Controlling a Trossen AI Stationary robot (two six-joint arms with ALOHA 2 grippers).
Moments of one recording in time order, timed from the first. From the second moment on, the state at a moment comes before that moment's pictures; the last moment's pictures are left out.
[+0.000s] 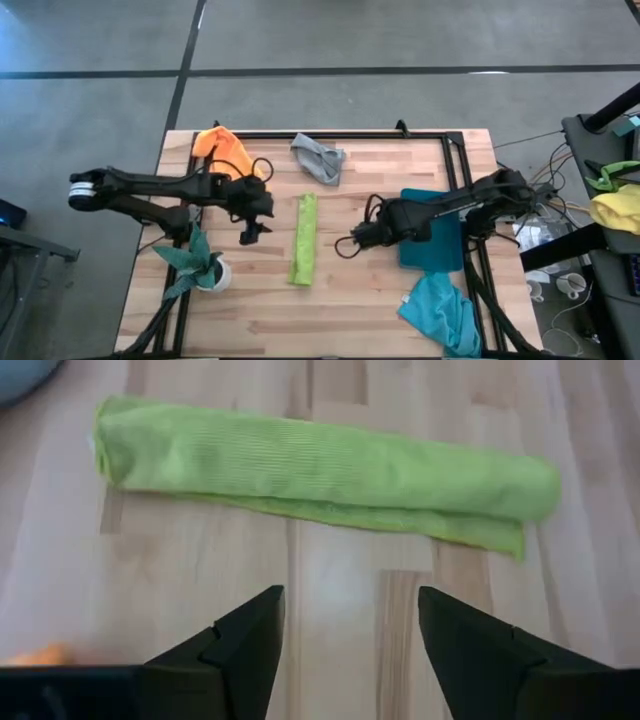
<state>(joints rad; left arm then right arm) 0.11 1.08 0.70 -0.54 0.18 -0.01 0.23 1.71 1.34 -1.35 0.13 1.78</state>
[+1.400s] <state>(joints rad) 0.20 1.46 0.87 -0.60 0.12 -0.31 0.35 2.36 2.29 -1.22 0.25 1.61</state>
